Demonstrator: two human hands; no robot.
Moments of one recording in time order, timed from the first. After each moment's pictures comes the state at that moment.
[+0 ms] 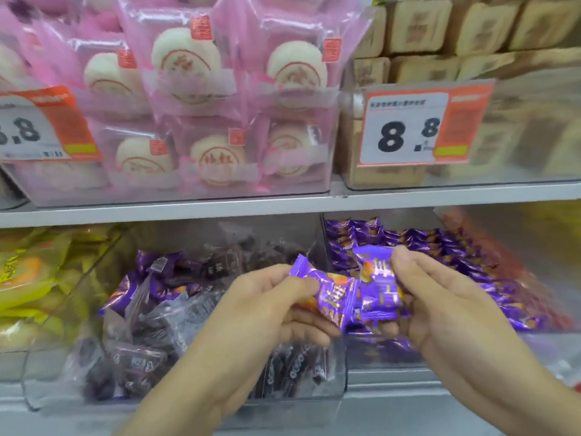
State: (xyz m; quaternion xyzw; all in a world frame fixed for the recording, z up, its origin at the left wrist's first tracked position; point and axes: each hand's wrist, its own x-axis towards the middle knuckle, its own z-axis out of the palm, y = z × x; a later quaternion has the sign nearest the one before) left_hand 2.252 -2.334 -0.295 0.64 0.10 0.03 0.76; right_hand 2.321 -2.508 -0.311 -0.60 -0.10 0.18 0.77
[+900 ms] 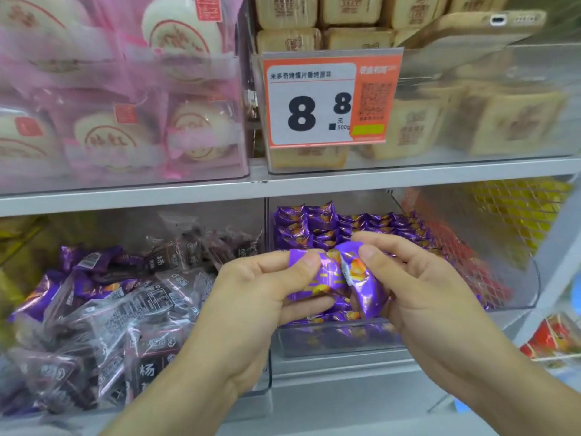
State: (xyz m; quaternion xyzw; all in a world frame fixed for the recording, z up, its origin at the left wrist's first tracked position) left_hand 2.292 -2.400 -0.305 0.58 0.12 0.04 0.80; right_hand 2.347 -2.555 -0.316 -0.63 -0.08 0.13 0.76
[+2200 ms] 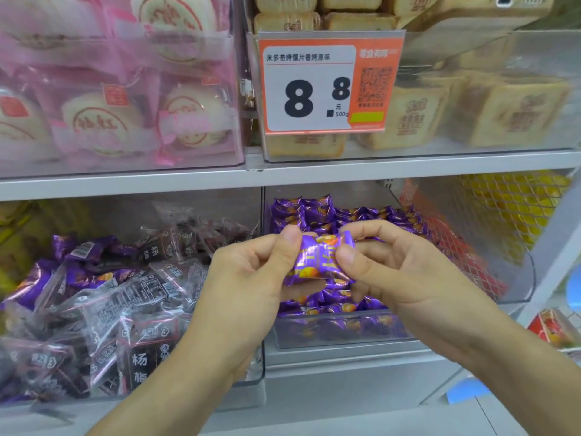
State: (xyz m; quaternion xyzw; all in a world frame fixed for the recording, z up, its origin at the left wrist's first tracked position) left_hand 2.299 -2.397 -0.319 0.66 0.05 0.12 0.74; right_hand 2.363 -2.565 -0.312 -0.66 -0.18 0.21 0.69
